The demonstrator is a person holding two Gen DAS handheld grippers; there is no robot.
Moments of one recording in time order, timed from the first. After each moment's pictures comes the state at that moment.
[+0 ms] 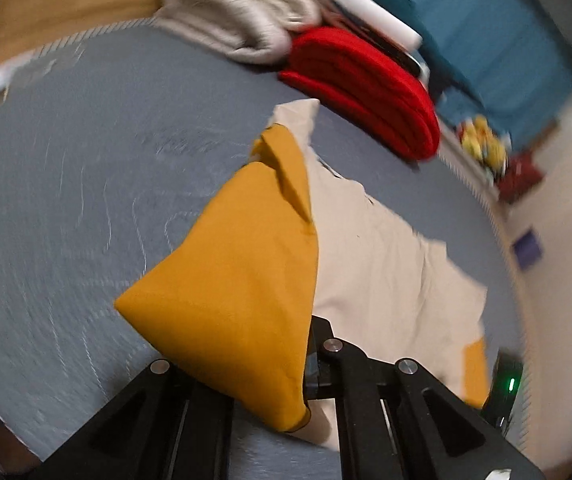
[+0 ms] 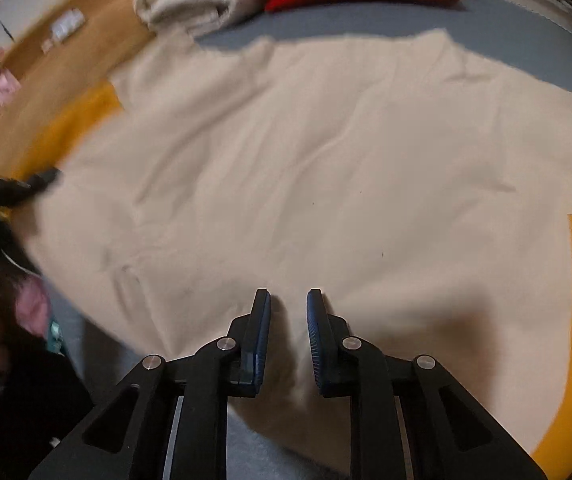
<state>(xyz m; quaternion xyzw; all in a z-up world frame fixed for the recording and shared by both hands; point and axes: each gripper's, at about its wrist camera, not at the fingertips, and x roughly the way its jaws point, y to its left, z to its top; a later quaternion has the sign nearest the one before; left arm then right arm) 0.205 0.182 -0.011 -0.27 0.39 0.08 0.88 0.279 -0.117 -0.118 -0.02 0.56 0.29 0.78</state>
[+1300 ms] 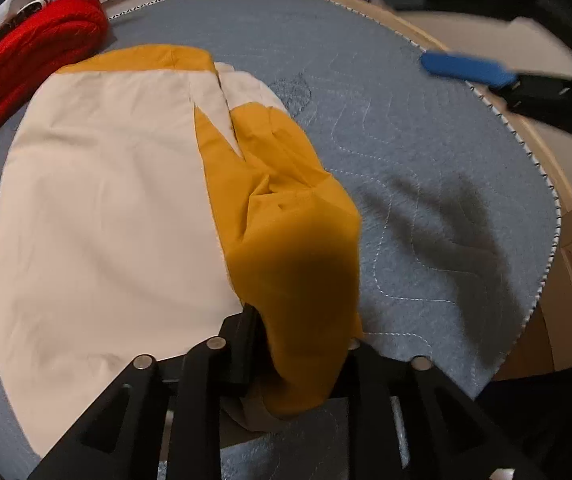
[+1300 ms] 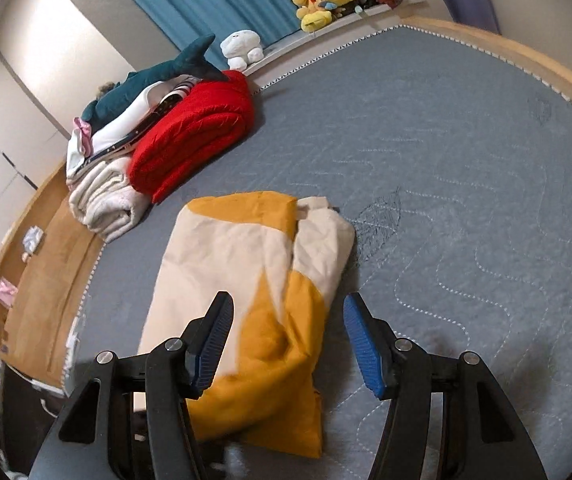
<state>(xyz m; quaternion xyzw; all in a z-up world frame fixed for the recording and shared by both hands) 0.275 -0.281 -0.040 0.07 0.53 -0.23 0.81 0.276 -0.507 0.004 0.24 0.42 0.15 0.86</state>
